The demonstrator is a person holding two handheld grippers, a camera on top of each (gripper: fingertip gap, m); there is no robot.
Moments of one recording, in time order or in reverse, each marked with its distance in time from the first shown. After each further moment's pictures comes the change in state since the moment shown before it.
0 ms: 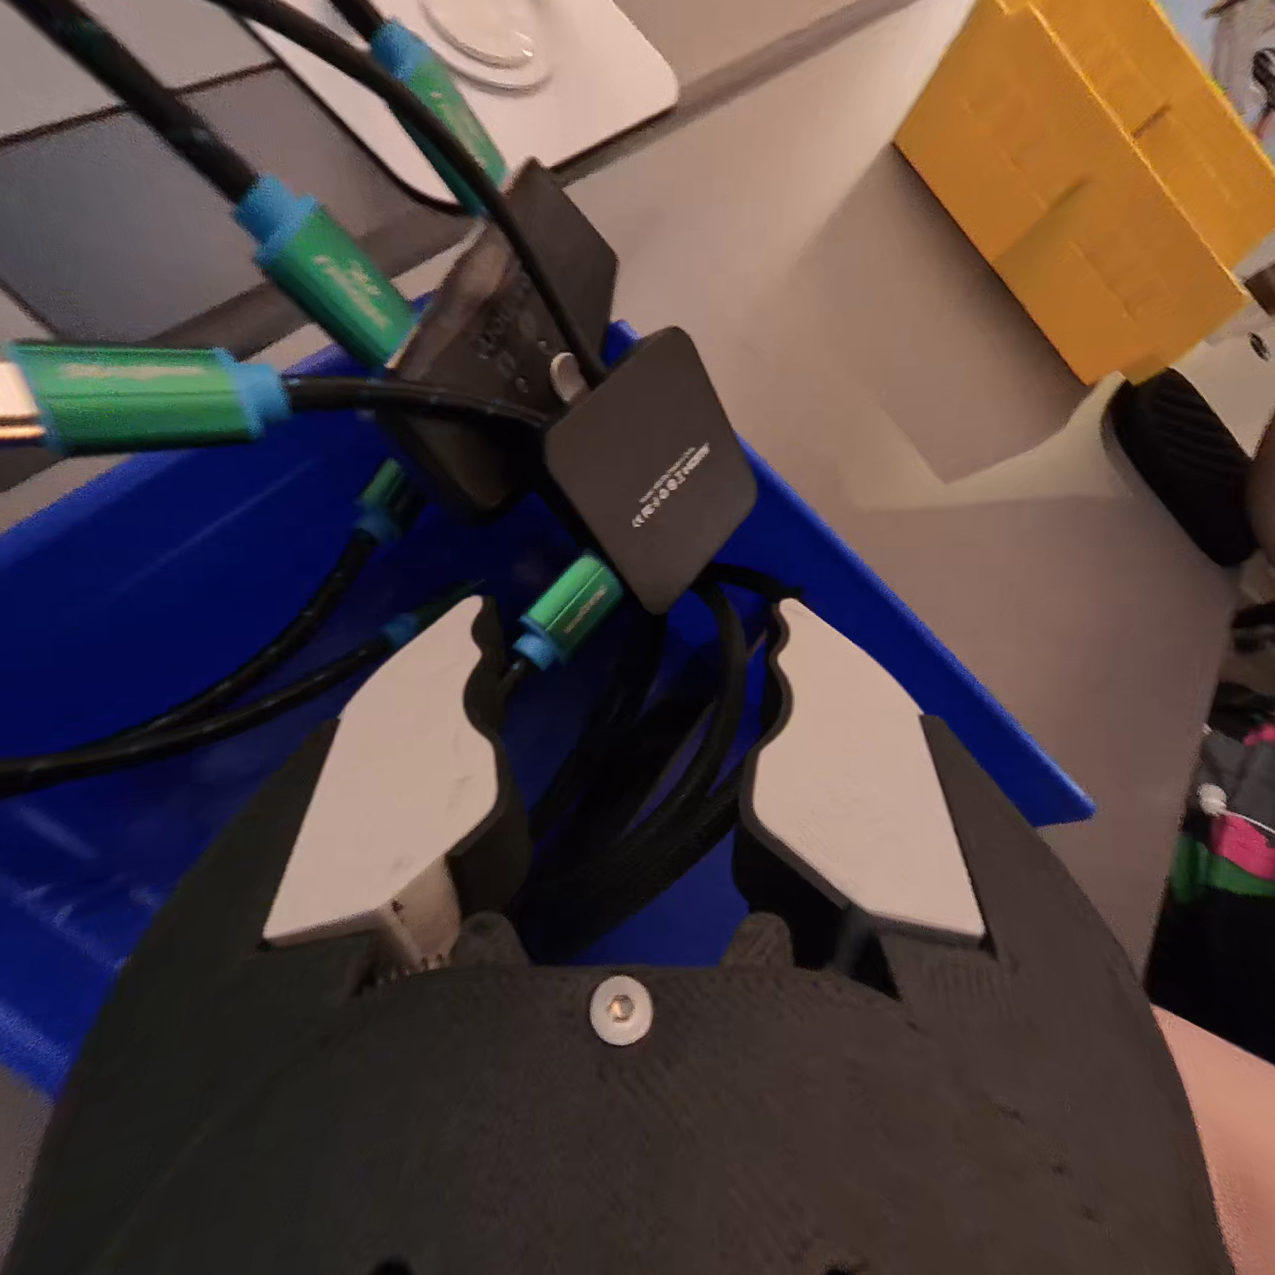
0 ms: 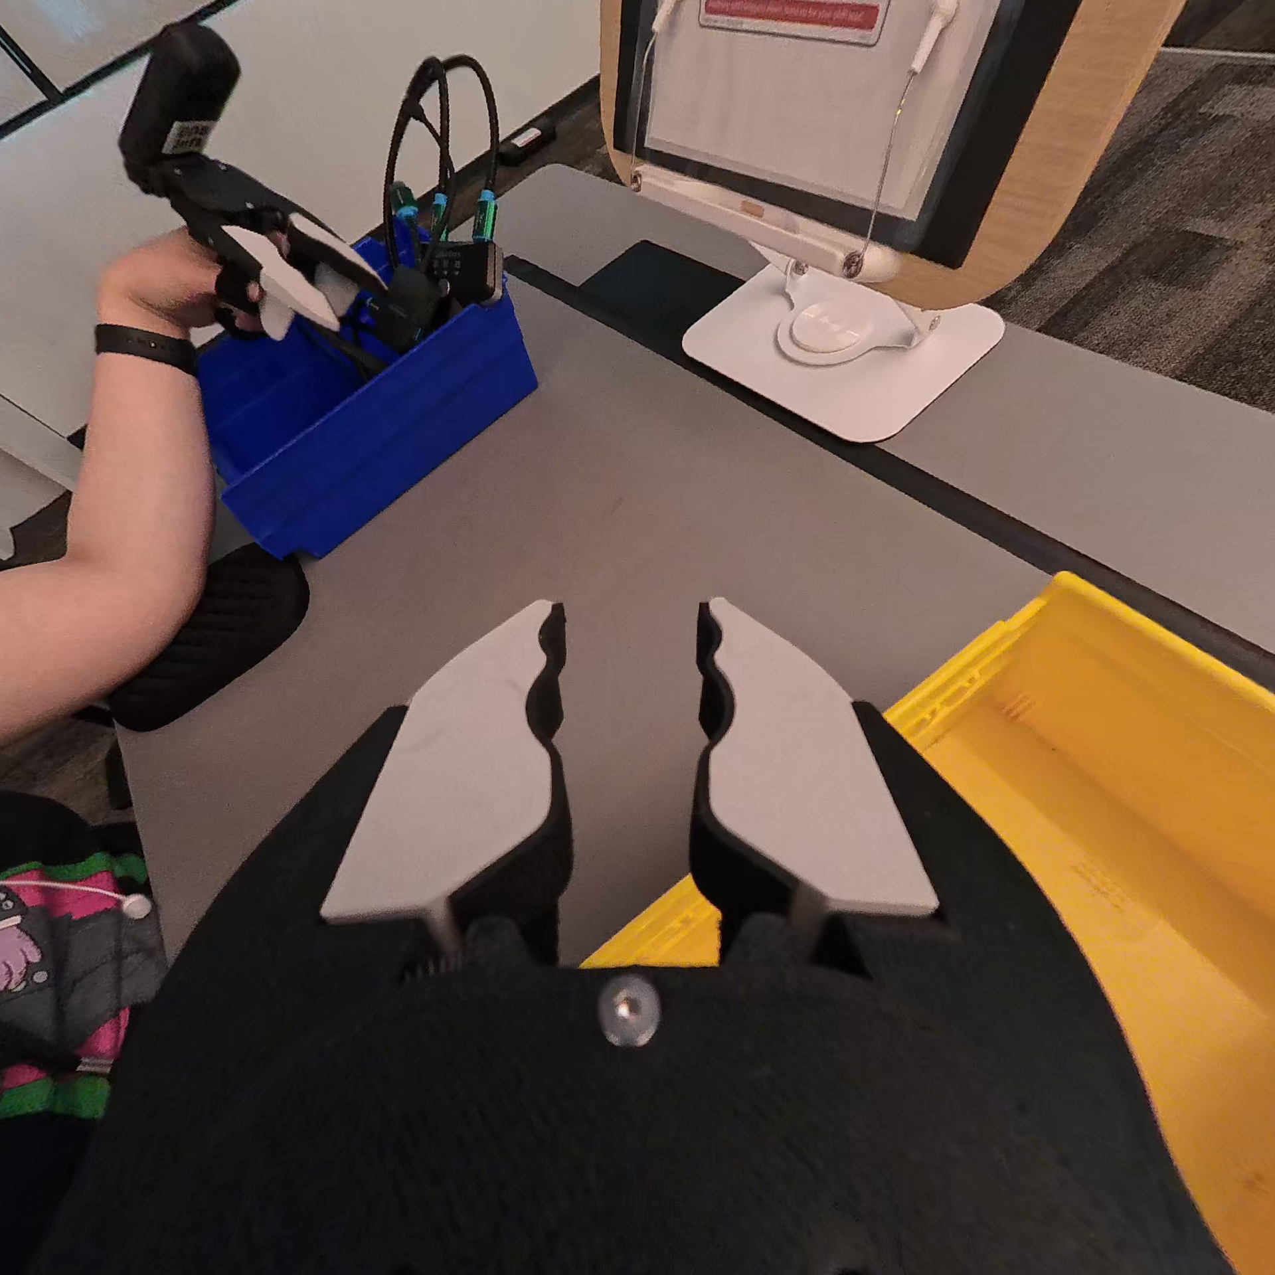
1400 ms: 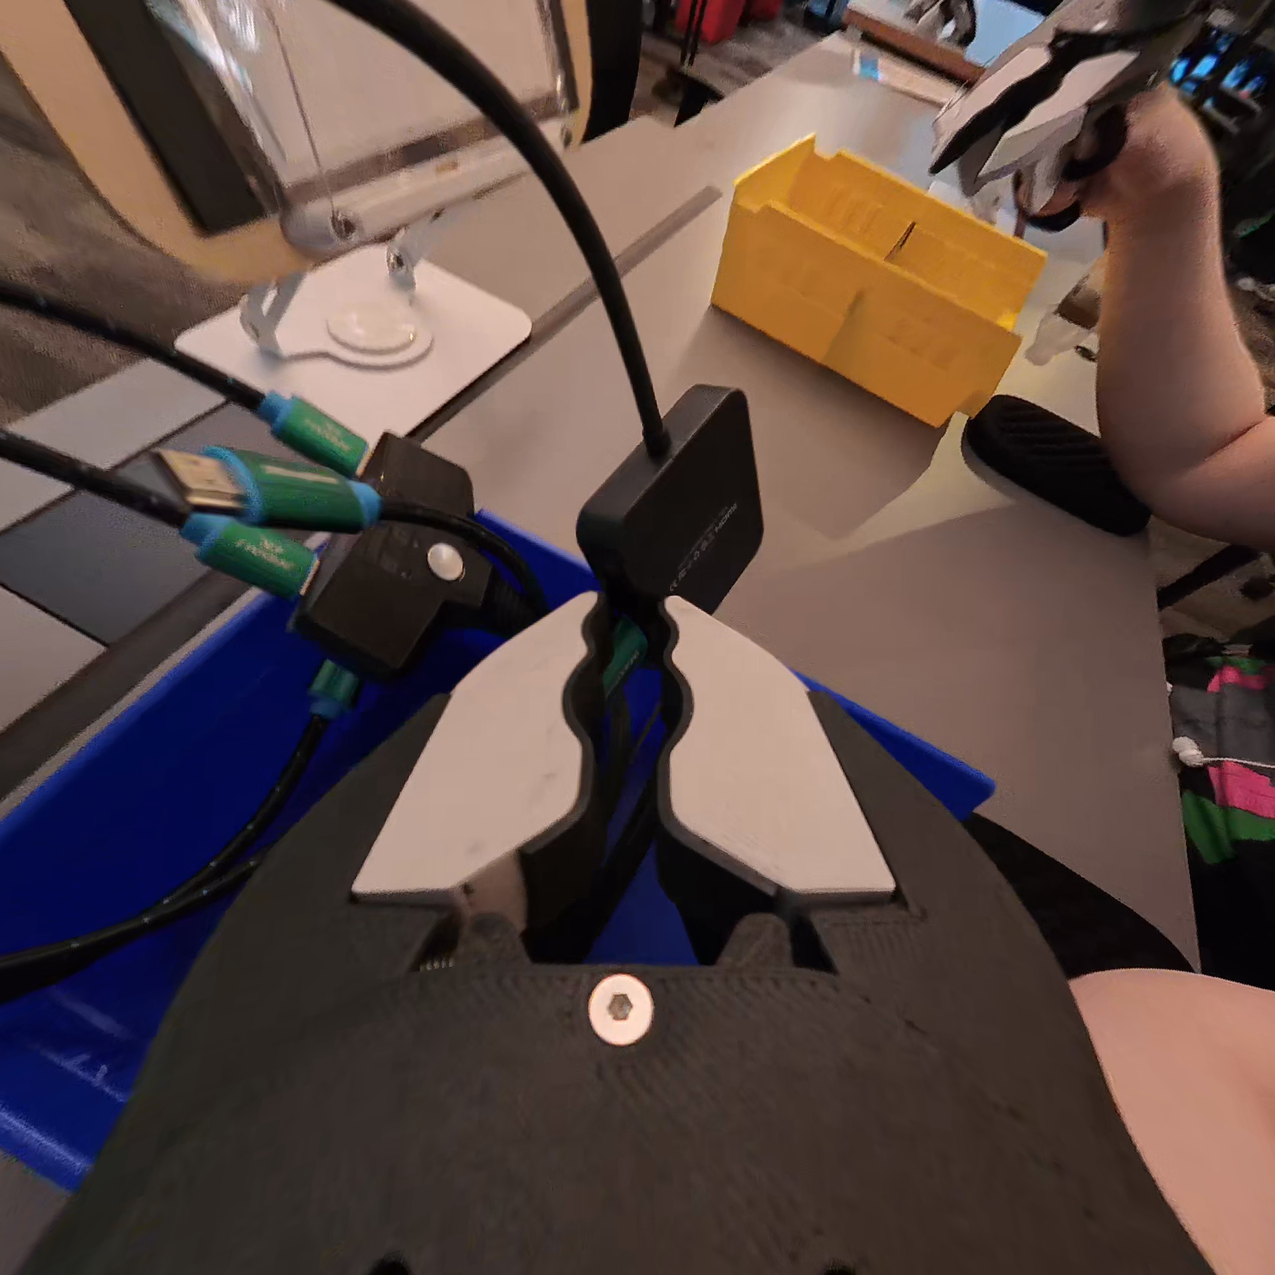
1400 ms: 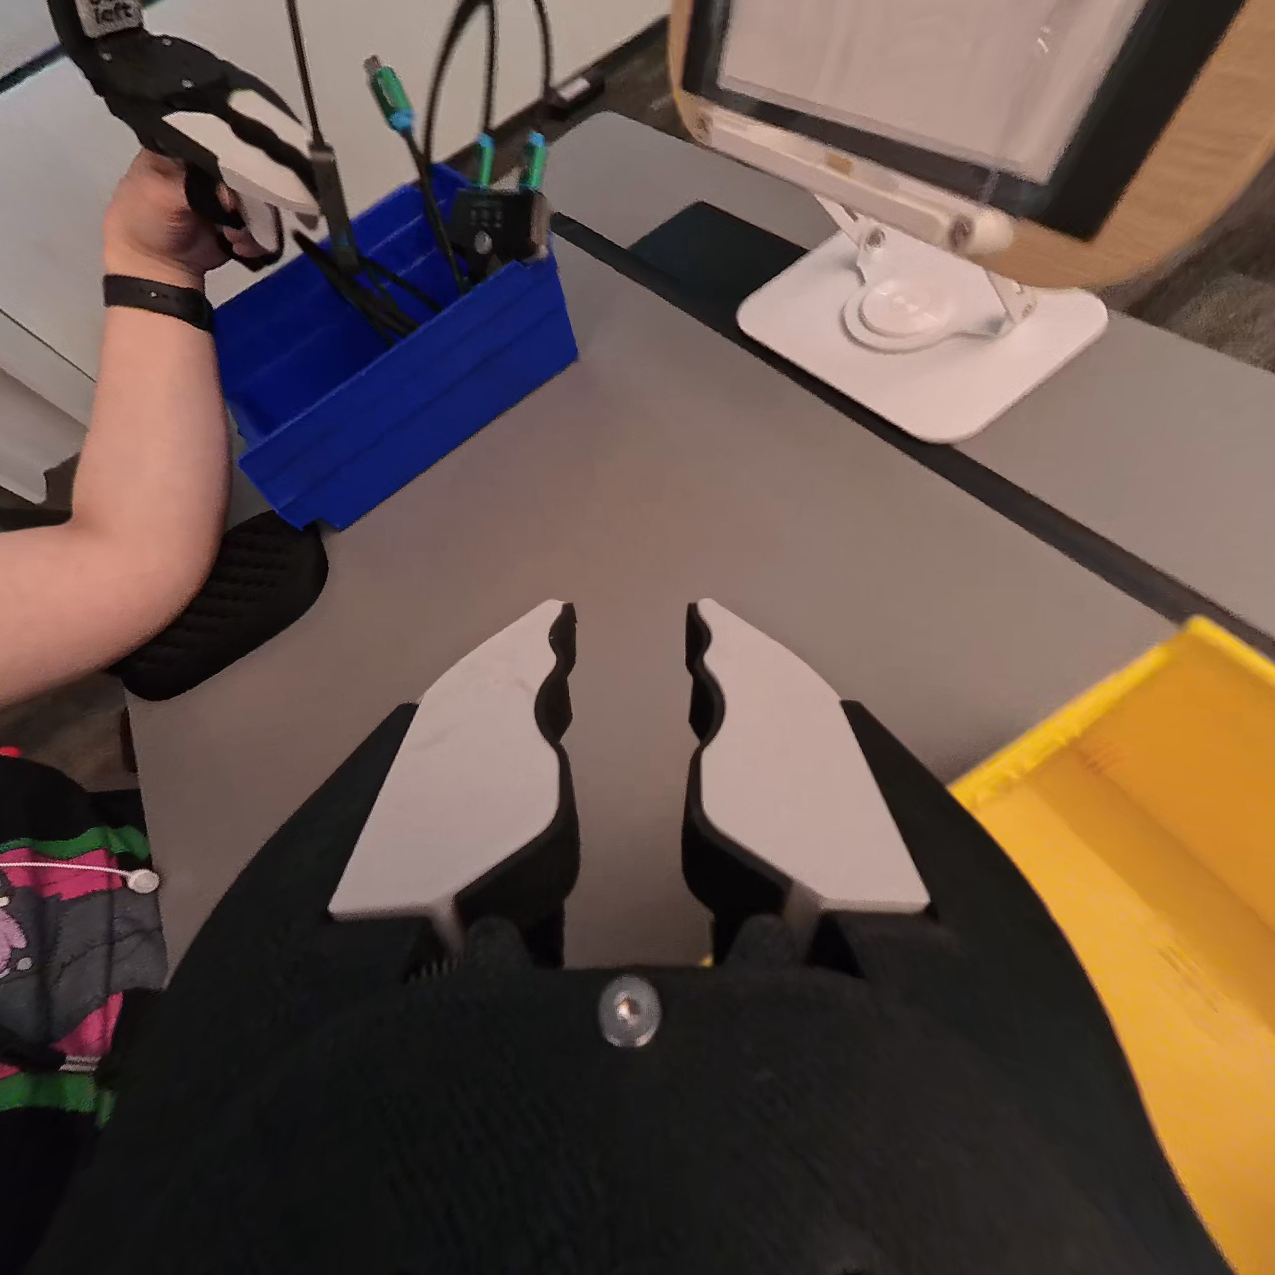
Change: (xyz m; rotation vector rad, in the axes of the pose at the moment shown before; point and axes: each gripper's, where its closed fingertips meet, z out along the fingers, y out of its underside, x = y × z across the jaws) left arm 0.049 -0.036 -0.030 0.220 0.110 0.252; right arm -0.019 0.007 0.030 -0.037 -0.060 -0.042
